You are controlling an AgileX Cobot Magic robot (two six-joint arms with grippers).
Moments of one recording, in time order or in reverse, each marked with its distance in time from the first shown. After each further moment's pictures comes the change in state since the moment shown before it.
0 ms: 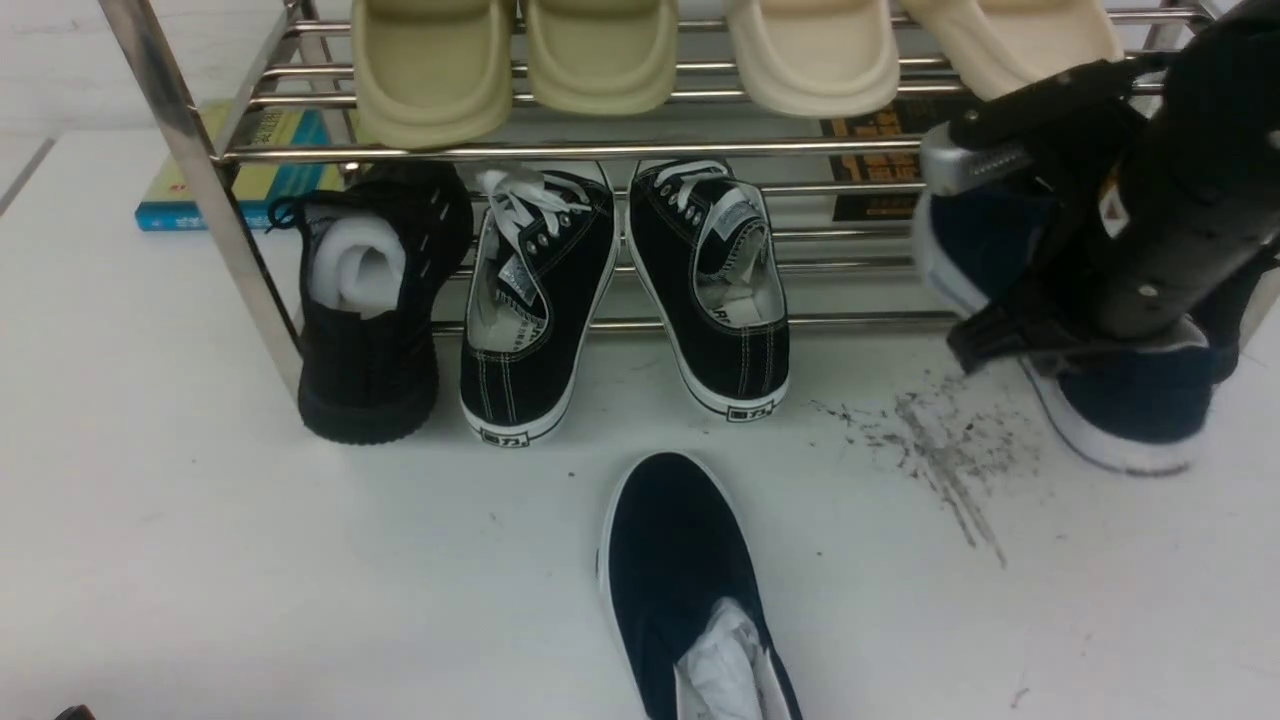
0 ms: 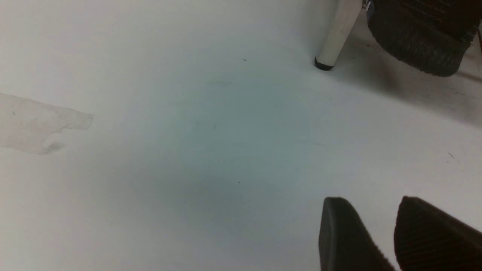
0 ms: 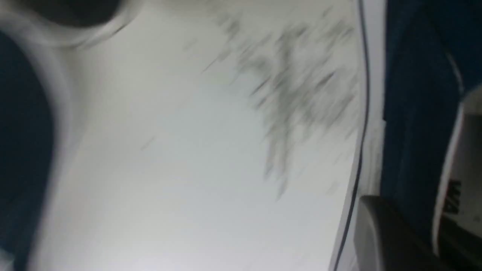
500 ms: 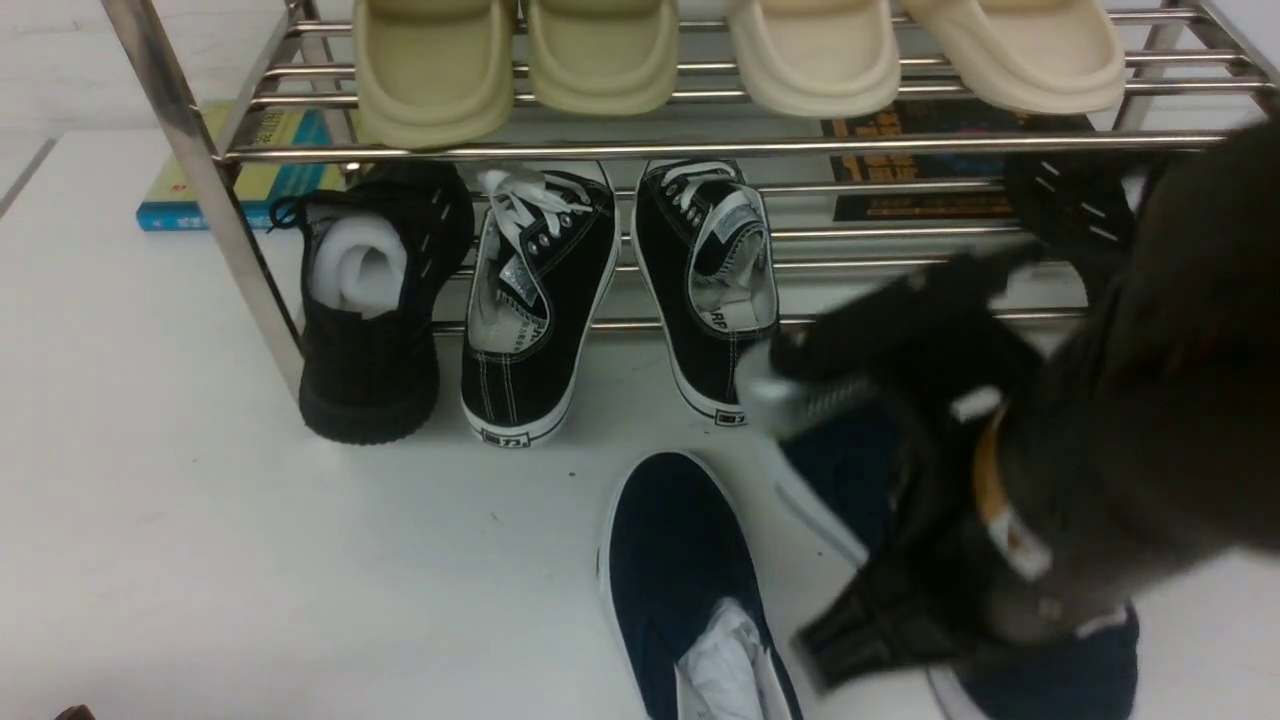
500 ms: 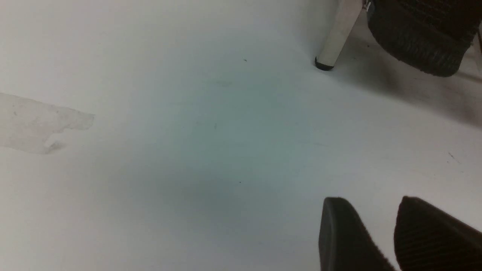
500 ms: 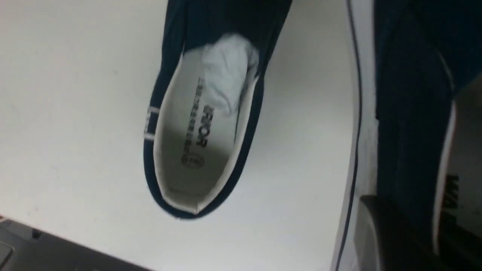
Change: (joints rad) right arm 0.503 -0.072 0.104 -0.007 0.128 0.435; left arm 0.000 0.000 0.000 0.000 0.000 0.000
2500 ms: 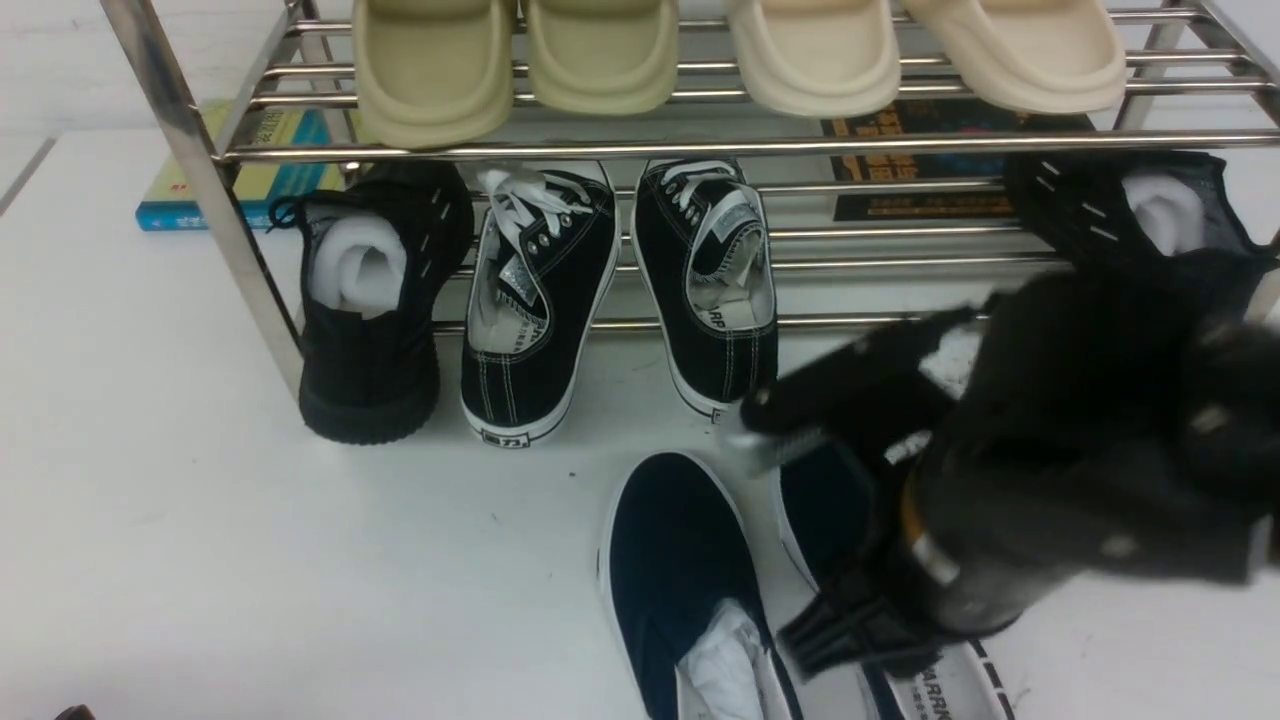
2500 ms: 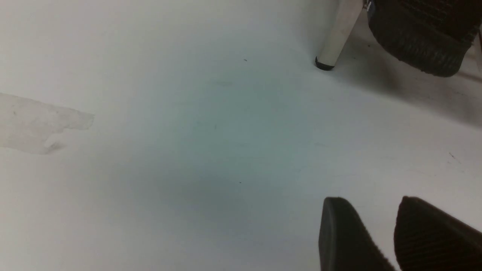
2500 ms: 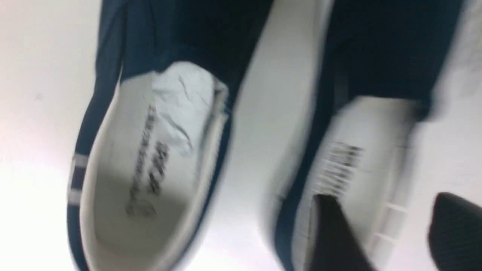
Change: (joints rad) right arm -0.081 0.063 0.010 -0.061 -0.072 -0.122; left arm 0.000 0.000 0.000 0.001 -0.001 0.000
